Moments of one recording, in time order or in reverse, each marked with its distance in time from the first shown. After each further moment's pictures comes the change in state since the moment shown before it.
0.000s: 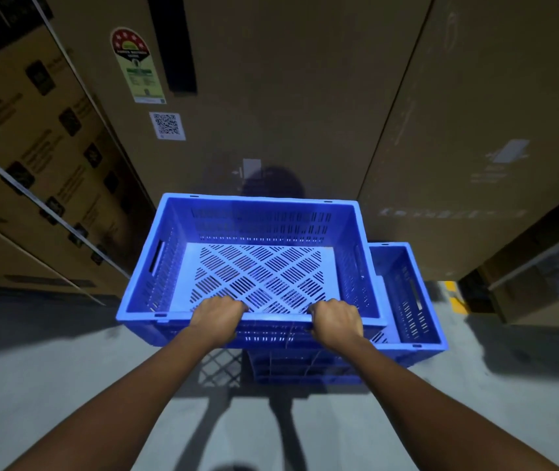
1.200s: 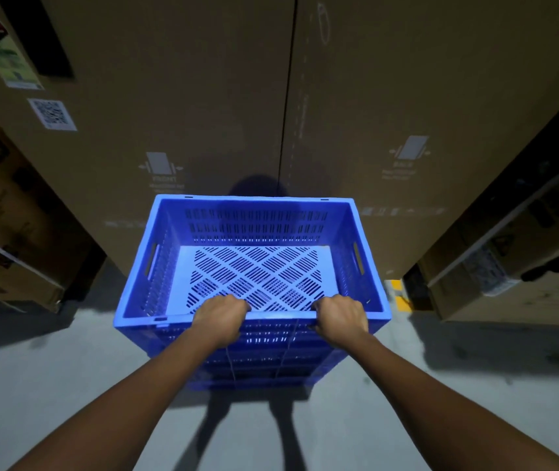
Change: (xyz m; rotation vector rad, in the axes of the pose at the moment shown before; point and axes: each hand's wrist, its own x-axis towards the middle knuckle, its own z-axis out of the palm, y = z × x) left_hand 0.076 0.207 -0.024 -0.070 0.039 0.045; right_hand -0.043 0.218 0.008 -0.040 0.027 0.049
